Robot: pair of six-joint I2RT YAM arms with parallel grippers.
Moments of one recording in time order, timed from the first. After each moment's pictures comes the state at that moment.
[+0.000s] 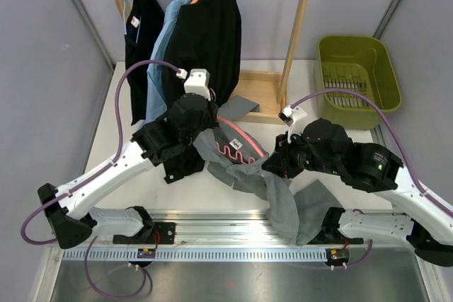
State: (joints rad) left arm -0.89 1.22 1.27 -0.46 -0.50 -0.48; right arm 1.03 0.94 1.33 -0.97 0.01 0.53
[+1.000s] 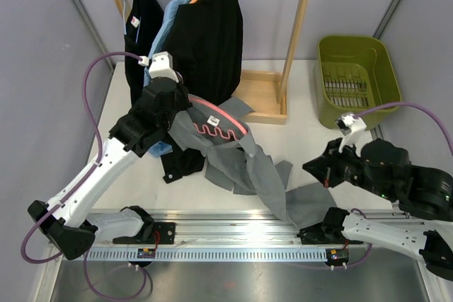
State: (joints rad) left arm -0.65 1.16 1.30 -0.47 -0.48 -0.47; right arm 1.03 0.71 1.37 -1.16 0.22 0.60
